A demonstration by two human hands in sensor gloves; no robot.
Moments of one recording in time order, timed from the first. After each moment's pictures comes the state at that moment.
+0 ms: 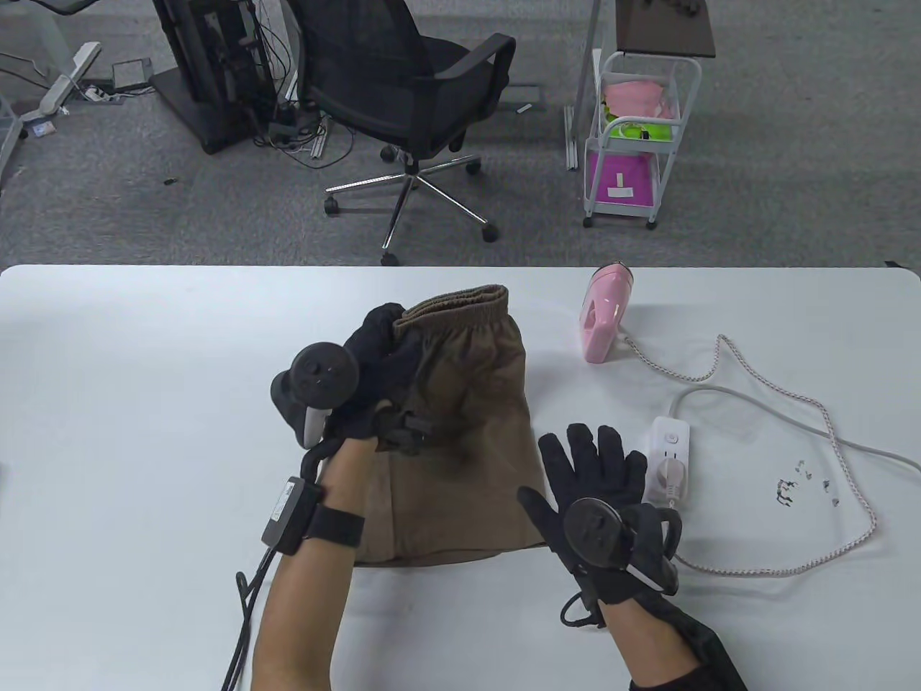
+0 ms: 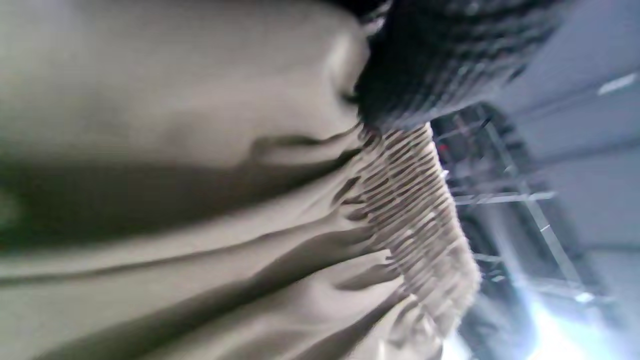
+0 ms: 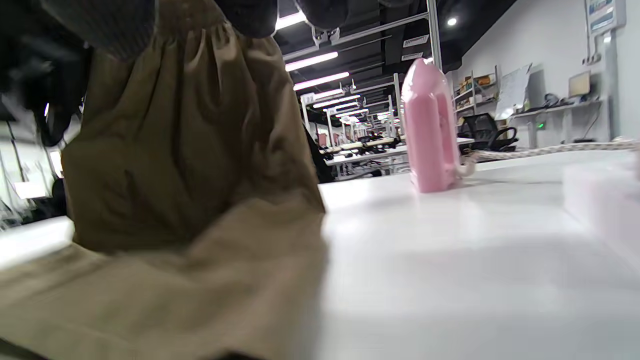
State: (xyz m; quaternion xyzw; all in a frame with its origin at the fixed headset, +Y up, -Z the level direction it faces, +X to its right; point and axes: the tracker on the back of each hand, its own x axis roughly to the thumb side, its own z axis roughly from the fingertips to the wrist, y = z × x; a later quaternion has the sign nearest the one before) left_hand -0.171 -0.630 -0.386 0.20 -0.09 0.47 0.86; right_hand 0.142 -0.687 -0.258 0.12 -0.08 0.98 0.15
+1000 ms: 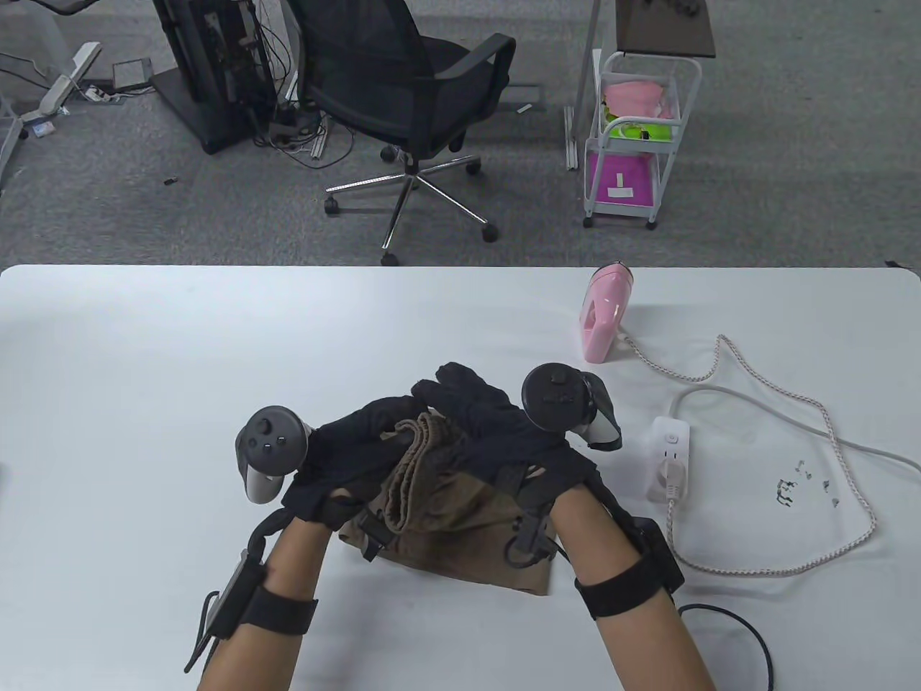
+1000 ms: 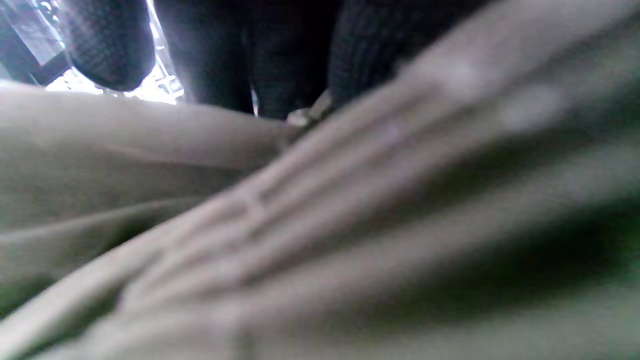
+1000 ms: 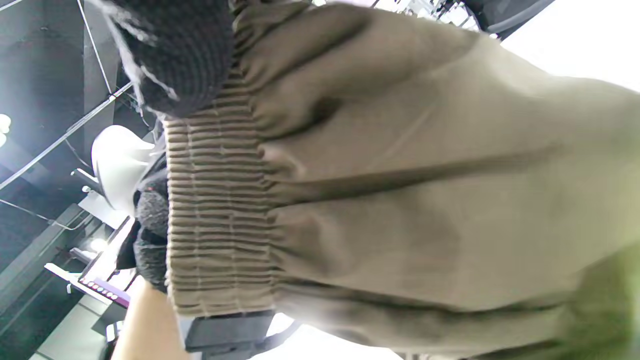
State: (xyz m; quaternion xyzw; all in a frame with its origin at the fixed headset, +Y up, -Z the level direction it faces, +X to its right) left_hand -0.187 -0.649 -0.328 0.05 -0.28 0.53 0.80; right_hand 0.058 -0.631 -0.345 0.34 0.16 0.81 0.44
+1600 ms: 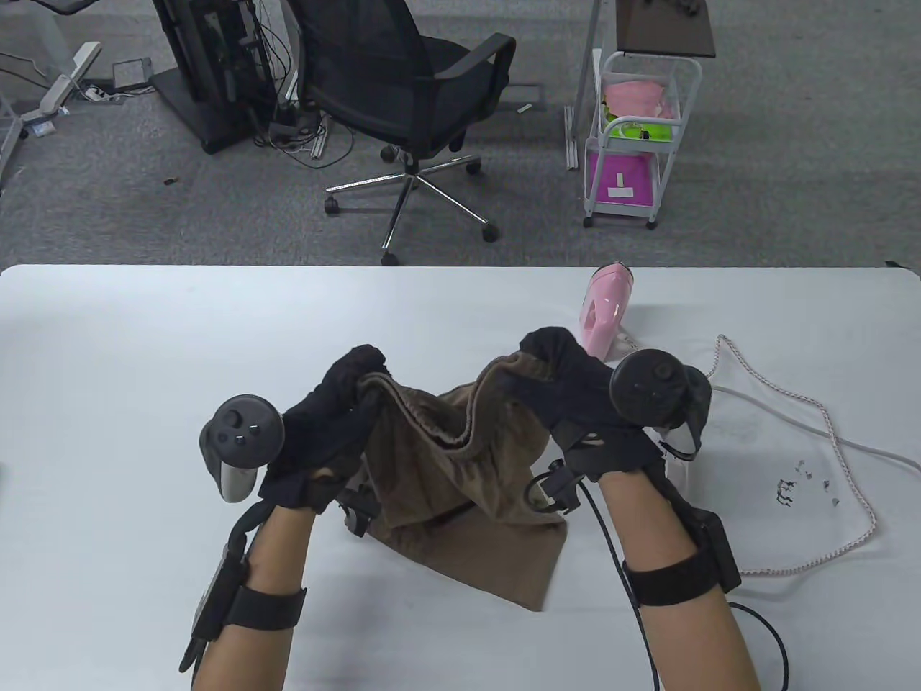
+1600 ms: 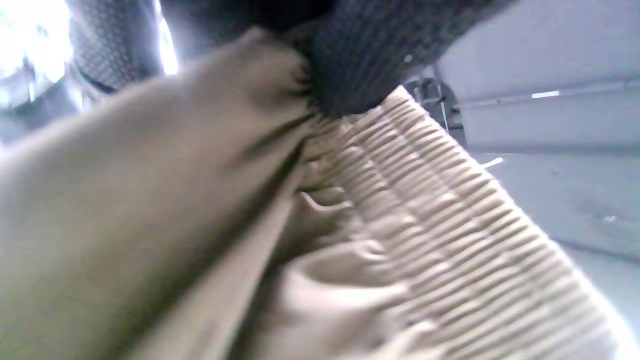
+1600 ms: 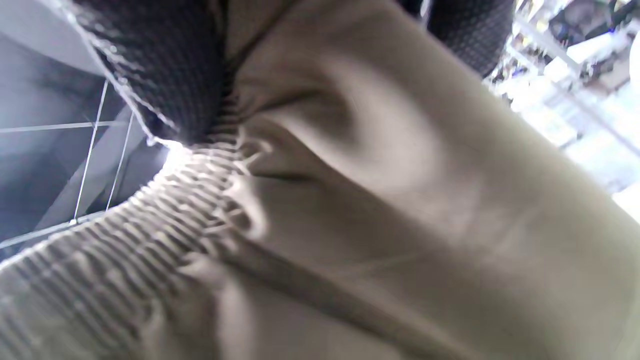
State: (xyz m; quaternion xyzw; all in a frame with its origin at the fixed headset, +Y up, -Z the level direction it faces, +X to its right) left_hand -0.218 -0.599 -0.321 0.16 -0.17 0.47 0.85; right_hand 0.142 -0.560 -0.342 0.19 -0.12 0.87 0.44
